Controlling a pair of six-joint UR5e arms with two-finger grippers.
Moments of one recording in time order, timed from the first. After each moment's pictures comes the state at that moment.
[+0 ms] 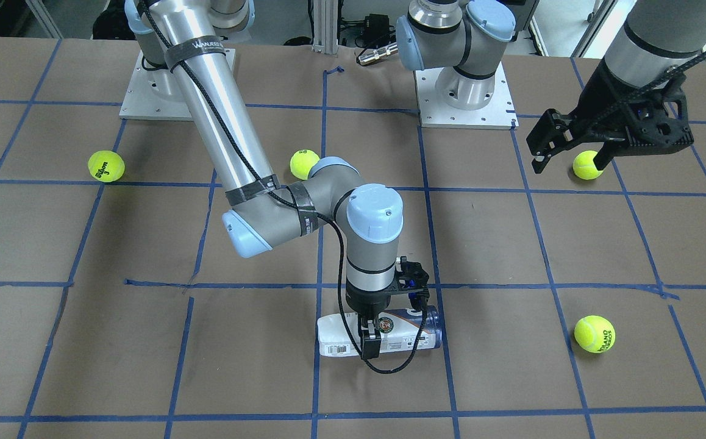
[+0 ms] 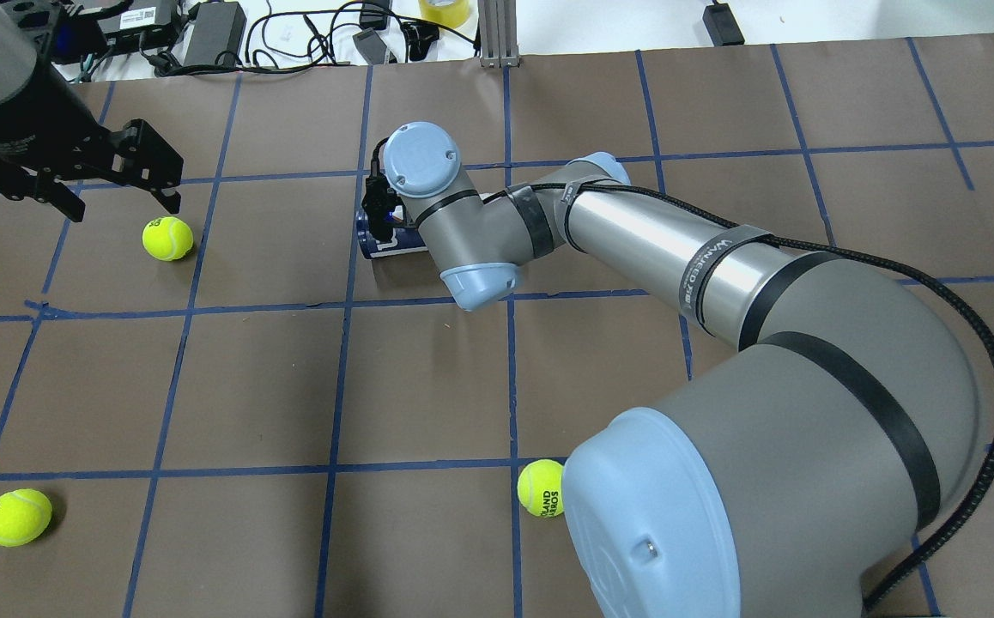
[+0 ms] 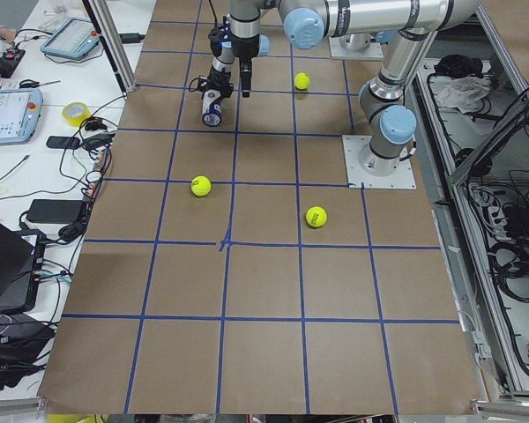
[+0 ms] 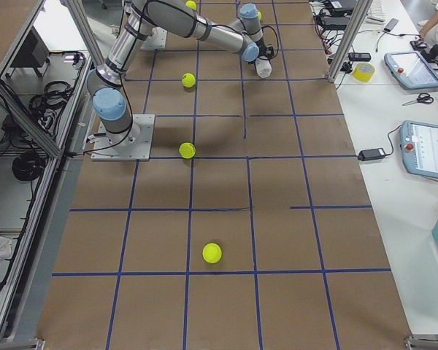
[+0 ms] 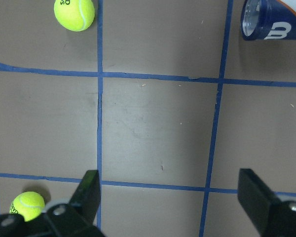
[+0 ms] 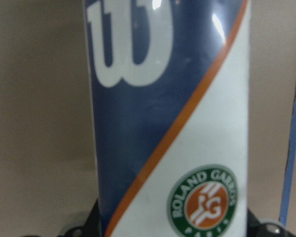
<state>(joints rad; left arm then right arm) -1.37 -1.54 -1.60 -1.54 1.60 0.14 2.05 -0.79 1.40 -2.49 -1.71 -1.17</state>
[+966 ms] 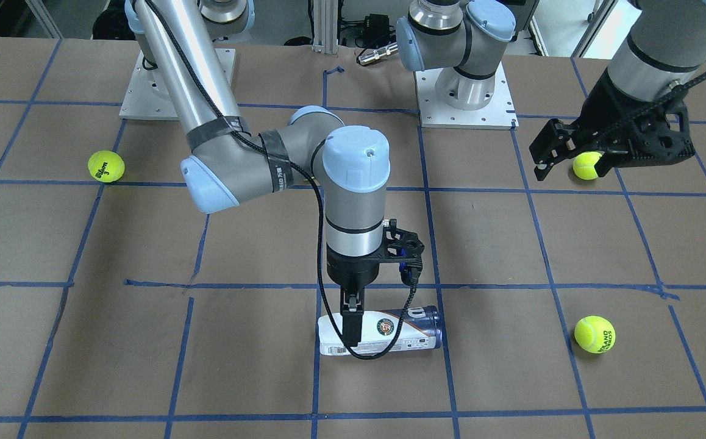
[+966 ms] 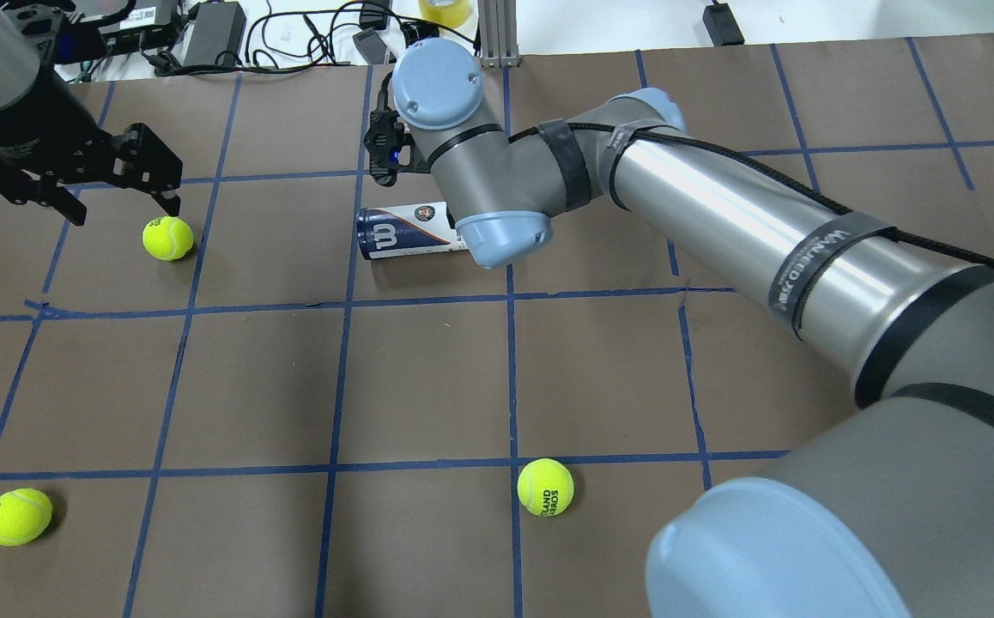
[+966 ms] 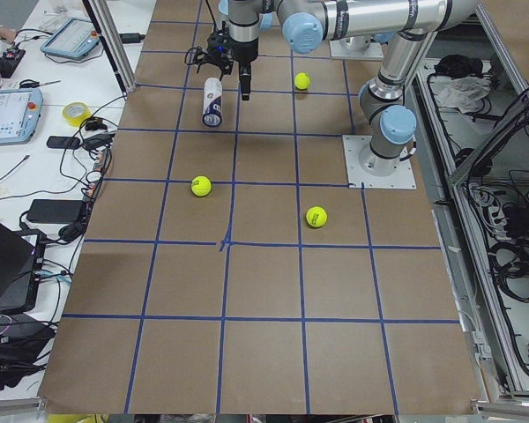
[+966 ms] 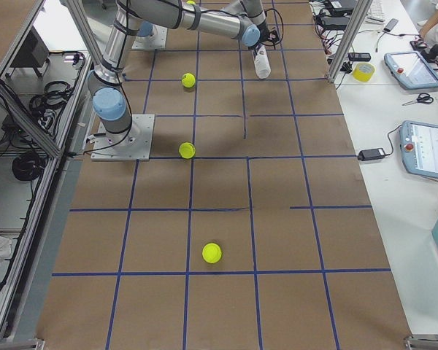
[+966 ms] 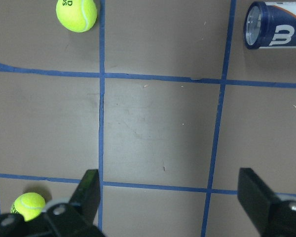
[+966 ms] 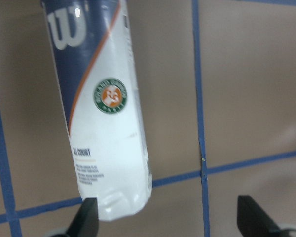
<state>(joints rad) -1.35 -1.57 -1.61 -1.53 1.59 0.13 2.00 -1.00 1.42 -2.36 -1.71 -1.07</state>
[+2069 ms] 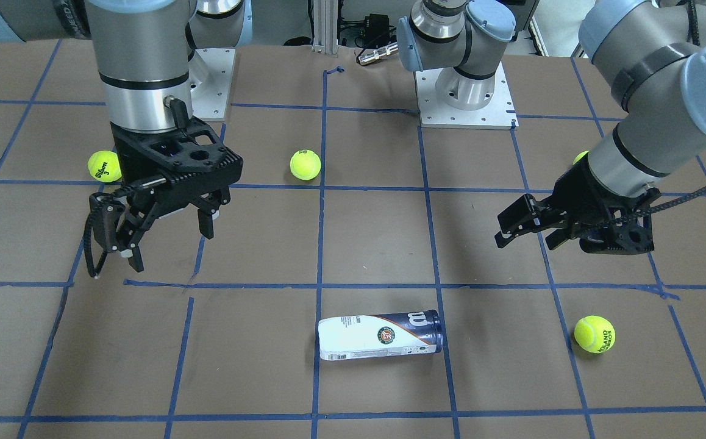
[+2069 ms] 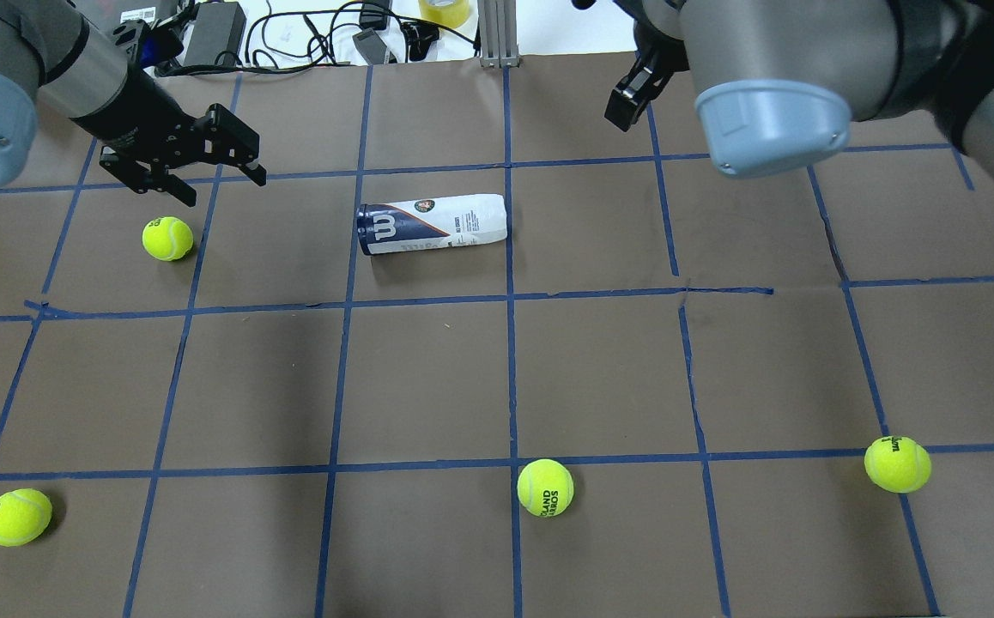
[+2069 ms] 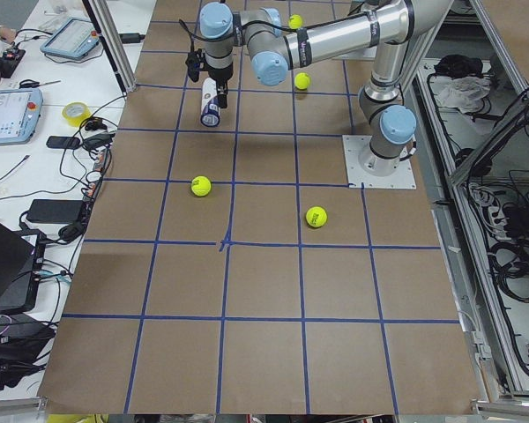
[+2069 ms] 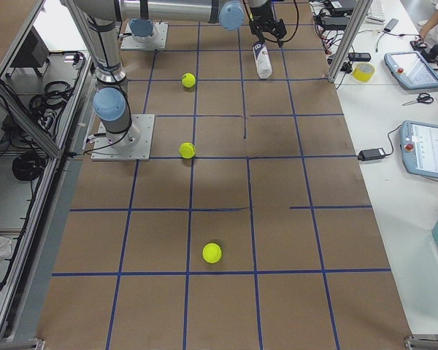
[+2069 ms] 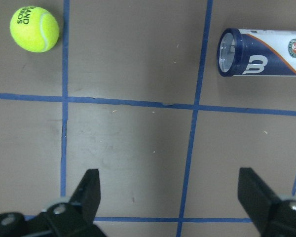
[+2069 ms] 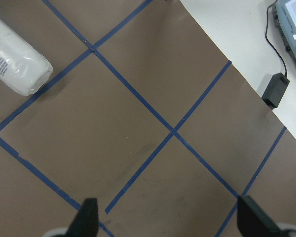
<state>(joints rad) -1.35 -1.74 -1.61 -1.36 1.32 0.12 1.72 -1.42 1.54 -2.08 -1.71 -0.64</state>
